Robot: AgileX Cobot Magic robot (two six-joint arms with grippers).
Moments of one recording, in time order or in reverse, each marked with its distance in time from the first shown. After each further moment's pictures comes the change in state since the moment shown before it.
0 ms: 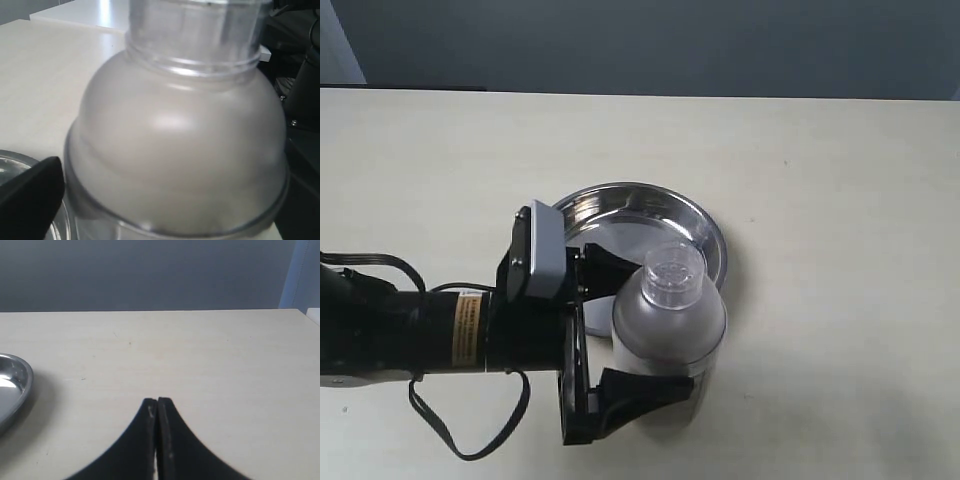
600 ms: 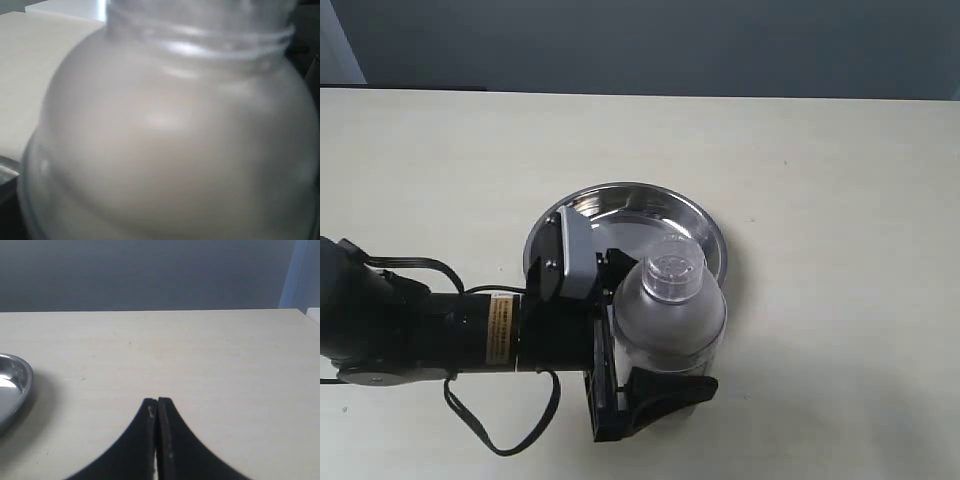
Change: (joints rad) left arm -0.060 0.076 -0.059 -0.059 0.002 0.001; right arm 0.000 0.000 0.000 0.000 0.000 0.000
